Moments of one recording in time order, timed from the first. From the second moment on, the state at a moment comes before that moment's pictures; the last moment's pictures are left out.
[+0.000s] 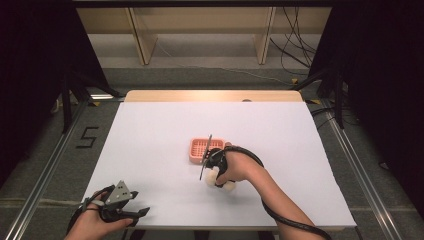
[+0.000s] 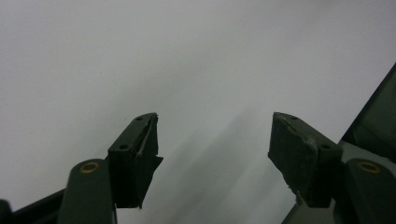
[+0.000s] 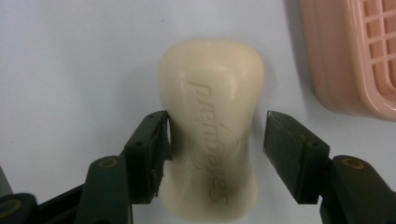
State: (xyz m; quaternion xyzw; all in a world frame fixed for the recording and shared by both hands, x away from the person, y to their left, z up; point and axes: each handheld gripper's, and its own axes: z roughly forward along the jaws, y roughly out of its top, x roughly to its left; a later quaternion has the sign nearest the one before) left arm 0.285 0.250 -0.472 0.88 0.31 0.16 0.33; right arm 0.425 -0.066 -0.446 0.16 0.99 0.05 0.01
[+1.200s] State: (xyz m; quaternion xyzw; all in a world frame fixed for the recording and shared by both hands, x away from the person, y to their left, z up) left arm 0.285 0.250 -0.472 0.88 0.31 0.16 0.32; right arm 0.427 -0.063 -0.458 0.16 0.99 0.04 0.00
